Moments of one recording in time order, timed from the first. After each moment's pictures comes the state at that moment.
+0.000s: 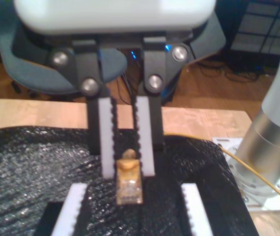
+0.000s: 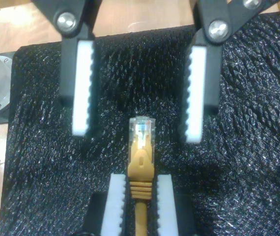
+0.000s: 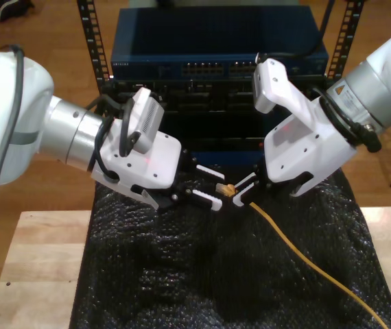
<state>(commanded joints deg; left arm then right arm) 2.6 -15.7 -46.3 -64.8 90.3 -249.4 12.3 -22.5 -49.6 43.5 74.3 -83.3</state>
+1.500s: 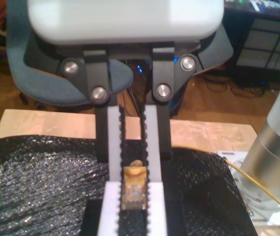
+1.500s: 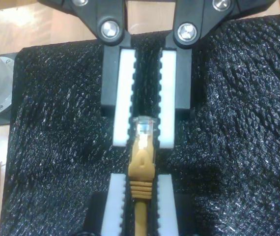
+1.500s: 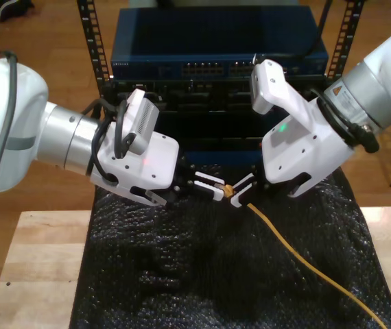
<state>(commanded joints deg) 3.8 -16.0 -44.4 -67.4 90.2 -248.4 12.7 -22.4 -49.6 43.6 74.3 -83.3</state>
